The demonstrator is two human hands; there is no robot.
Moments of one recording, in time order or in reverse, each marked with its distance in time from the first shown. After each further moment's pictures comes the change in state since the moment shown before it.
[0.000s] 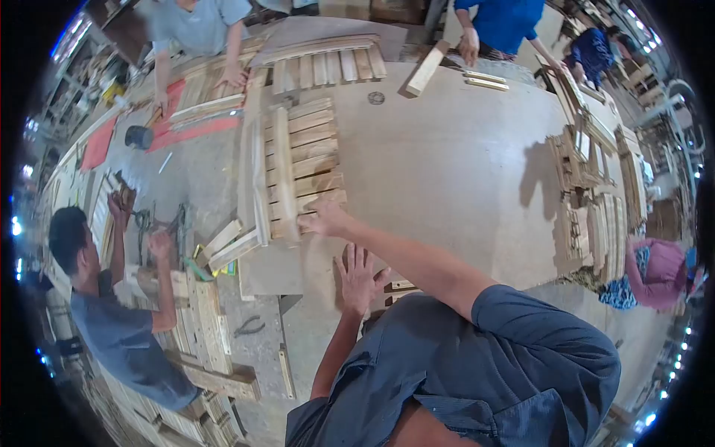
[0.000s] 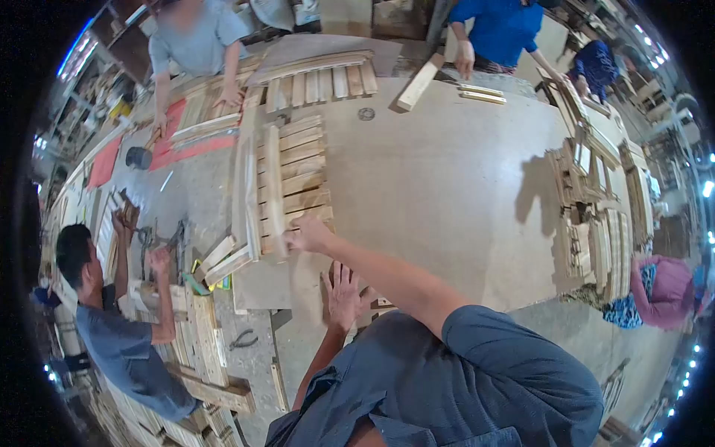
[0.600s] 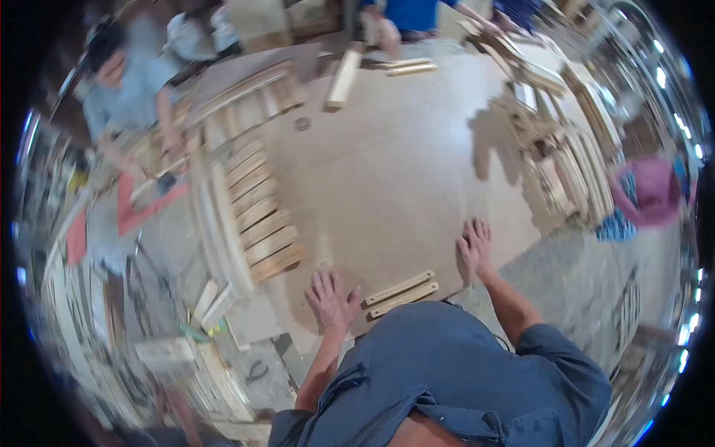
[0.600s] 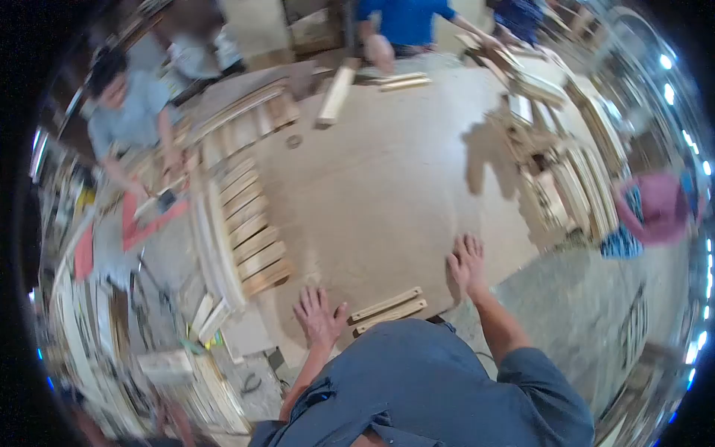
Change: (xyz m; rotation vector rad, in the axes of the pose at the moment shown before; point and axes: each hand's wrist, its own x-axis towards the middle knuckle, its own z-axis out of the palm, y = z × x) left_hand 0.005 0.008 -0.007 0.154 -0.161 -0.034; right_hand -0.362 0.210 -0.246 -0.882 0.604 0.430
